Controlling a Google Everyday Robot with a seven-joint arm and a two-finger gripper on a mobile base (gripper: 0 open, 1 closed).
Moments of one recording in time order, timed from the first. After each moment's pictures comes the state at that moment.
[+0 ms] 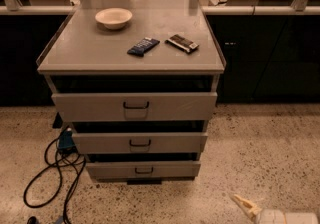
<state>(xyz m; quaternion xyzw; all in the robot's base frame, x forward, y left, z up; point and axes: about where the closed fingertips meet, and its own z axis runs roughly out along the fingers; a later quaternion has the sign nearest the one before) 0.307 -0.205 0.545 -0.50 0.71 0.33 0.37</state>
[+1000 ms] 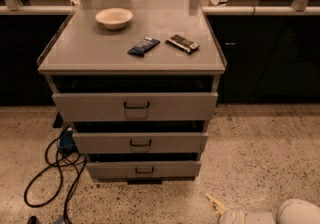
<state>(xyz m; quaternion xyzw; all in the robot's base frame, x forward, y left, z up) 0.295 -0.107 0.584 -0.54 0.74 0.24 0.32</state>
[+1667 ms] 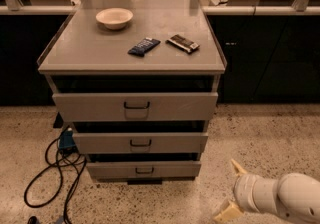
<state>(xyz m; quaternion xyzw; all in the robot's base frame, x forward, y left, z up) 0.416 -0.206 0.553 -0.52 0.78 0.06 0.34</state>
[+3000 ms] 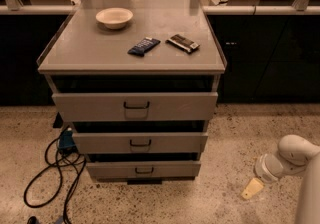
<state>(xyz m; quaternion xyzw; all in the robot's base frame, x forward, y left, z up) 0.510 -0.362 0.404 -0.46 0.87 0.11 0.15</state>
